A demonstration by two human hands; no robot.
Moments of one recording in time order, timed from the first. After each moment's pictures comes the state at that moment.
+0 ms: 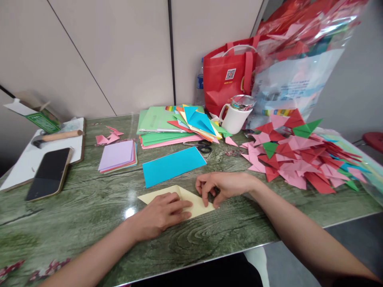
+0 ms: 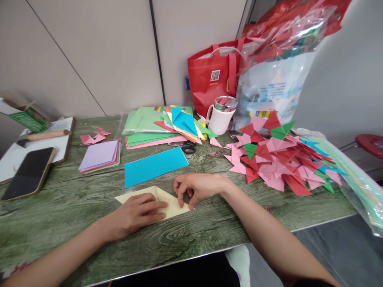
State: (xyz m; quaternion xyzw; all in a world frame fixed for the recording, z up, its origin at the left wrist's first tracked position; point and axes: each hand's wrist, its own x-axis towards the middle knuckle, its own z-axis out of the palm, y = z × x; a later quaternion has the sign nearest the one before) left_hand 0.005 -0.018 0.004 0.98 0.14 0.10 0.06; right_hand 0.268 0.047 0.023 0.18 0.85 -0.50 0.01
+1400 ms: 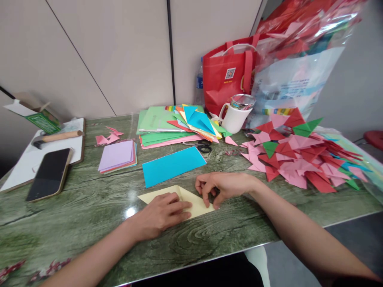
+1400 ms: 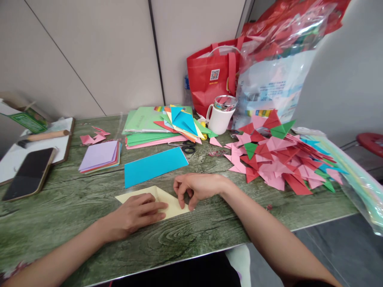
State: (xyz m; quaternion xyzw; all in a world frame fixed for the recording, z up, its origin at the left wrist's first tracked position) left_hand 0.004 -0.018 0.006 0.98 0.14 0.10 0.06; right_hand 0.267 0.044 0.023 0.18 0.85 -0.50 0.00
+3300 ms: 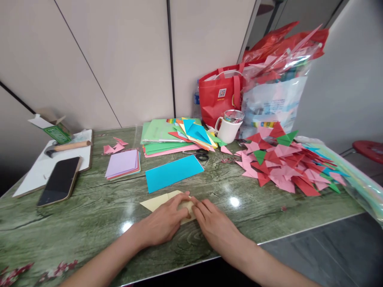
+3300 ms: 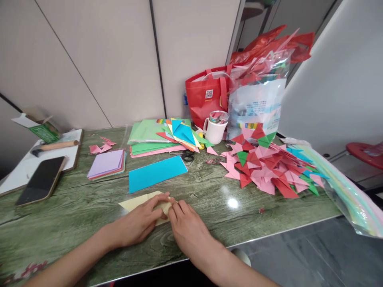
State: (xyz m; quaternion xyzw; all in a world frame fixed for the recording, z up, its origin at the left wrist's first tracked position) left_hand 0.020 -0.034 0.013 0.94 0.26 0.09 0.21; right_hand 0.216 -0.070 -0.012 0.38 0.91 0.14 -0.05
